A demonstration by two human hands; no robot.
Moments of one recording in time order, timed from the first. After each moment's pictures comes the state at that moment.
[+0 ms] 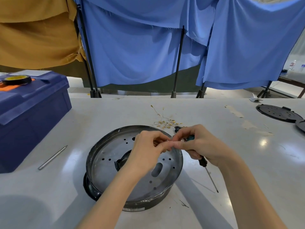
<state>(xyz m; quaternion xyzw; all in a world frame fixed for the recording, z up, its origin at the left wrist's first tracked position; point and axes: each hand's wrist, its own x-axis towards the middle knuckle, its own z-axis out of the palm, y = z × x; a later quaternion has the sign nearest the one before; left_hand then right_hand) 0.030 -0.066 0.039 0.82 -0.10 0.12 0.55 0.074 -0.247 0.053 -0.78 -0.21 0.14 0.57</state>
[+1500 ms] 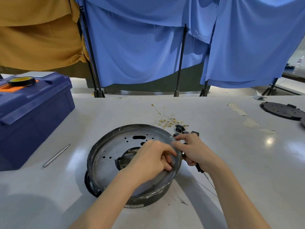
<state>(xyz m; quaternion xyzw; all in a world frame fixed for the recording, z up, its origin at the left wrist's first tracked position) 0.026 -0.070 0.026 0.92 -0.17 0.02 0.35 0.080 -0.232 0.014 -0.82 -0.08 0.11 0.56</state>
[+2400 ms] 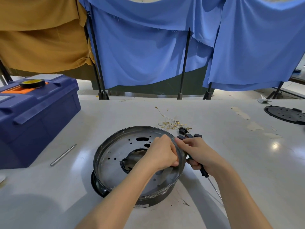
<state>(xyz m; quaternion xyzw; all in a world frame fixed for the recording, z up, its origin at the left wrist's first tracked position) 0.045 -0.090 0.036 0.94 -0.05 -0.02 0.33 0.074 -0.239 0.016 -0.79 -0.08 0.15 0.59</state>
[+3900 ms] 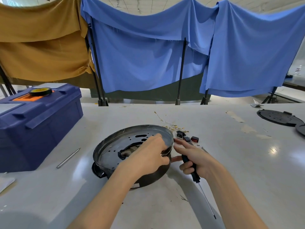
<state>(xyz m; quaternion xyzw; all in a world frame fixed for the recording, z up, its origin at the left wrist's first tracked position) -0.002 -0.066 0.076 0.97 -0.16 0.00 0.18 0.066 -0.235 0.013 -0.63 0.02 0.27 0.73</state>
